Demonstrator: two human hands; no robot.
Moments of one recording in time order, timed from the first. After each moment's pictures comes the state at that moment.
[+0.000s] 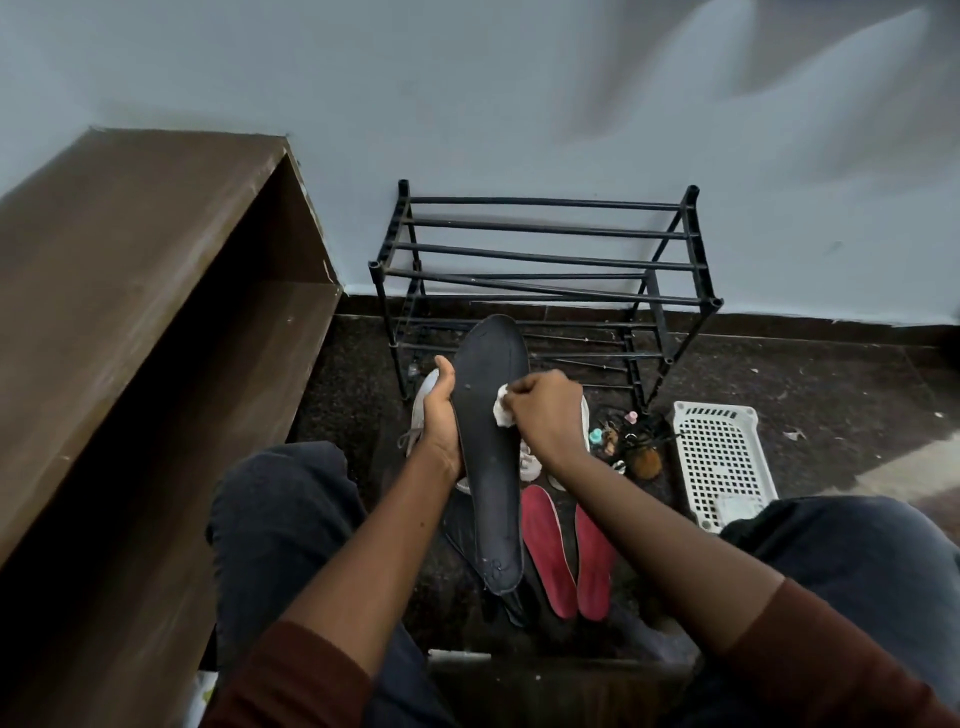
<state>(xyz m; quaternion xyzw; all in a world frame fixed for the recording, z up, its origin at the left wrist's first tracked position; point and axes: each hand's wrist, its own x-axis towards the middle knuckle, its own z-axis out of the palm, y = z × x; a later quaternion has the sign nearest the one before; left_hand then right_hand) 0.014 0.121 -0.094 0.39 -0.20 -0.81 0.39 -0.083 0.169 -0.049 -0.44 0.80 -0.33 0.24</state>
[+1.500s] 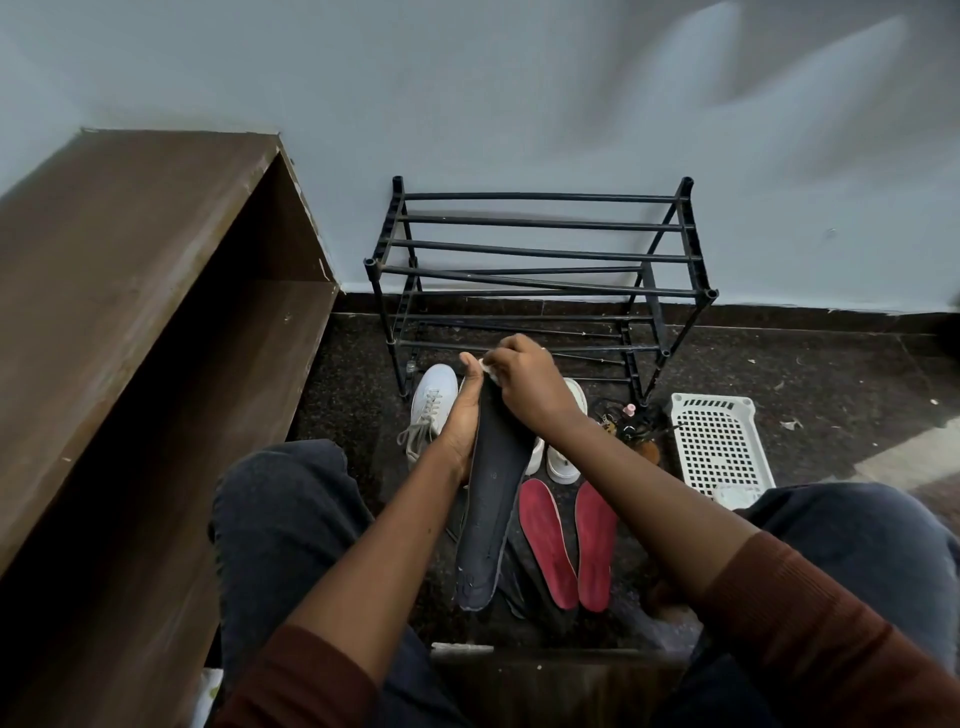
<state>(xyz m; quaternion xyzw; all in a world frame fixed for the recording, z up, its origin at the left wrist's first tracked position) -0.008 0.146 -0.066 0.41 -0.32 -0.77 0.36 -0.098 0.142 -0.066 -0.68 0.67 -0.27 0.12</state>
